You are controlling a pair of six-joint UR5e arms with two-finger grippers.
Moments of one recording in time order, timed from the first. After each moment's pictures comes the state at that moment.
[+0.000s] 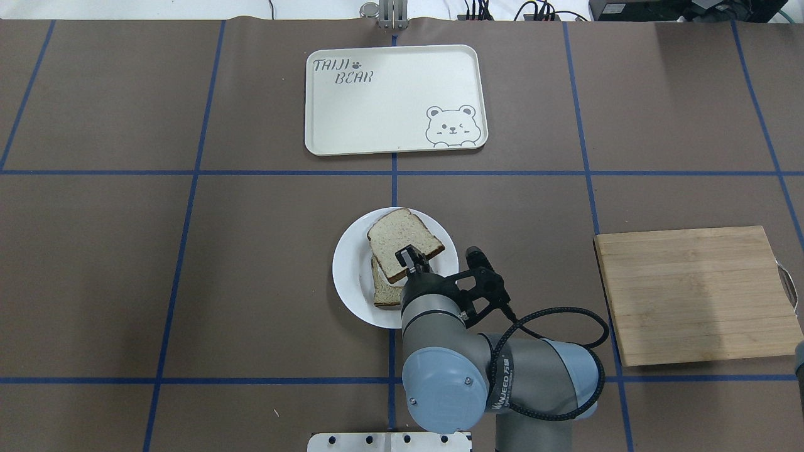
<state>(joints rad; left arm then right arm) -1.55 -1.51 -1.78 -1.91 -2.28 0.21 0.14 -1.00 1.86 -1.57 0.99 2.42</state>
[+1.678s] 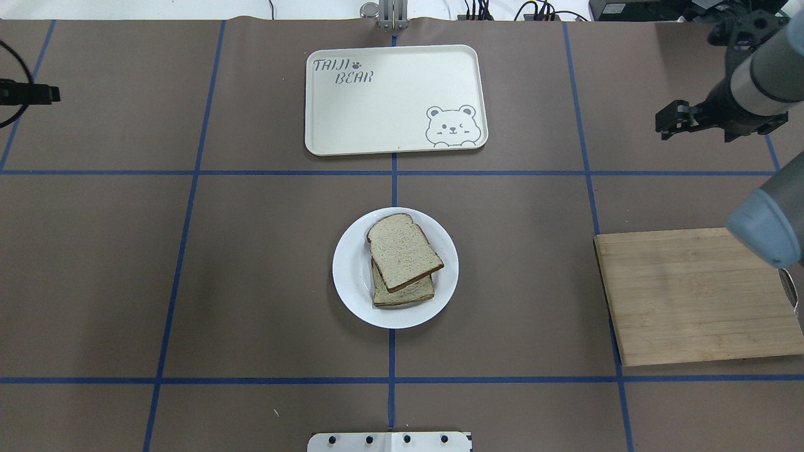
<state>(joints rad) -1.10 -1.67 -1.92 -2.05 -1.89 -0.81 1.06 -1.38 1.95 -1.62 1.96 0.81</state>
